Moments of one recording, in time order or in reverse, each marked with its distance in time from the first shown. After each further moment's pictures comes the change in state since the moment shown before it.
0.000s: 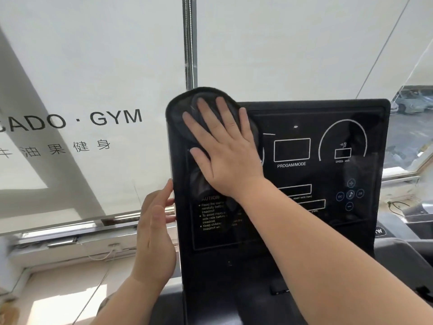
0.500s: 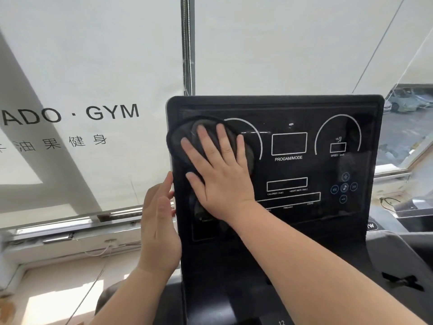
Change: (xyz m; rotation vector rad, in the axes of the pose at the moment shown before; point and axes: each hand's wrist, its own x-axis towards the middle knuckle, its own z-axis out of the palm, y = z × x) left_hand -0.006 0.003 0.004 0.020 0.020 0.000; right_hand -0.050 -0.029 0.014 -0.002 -0.065 0.015
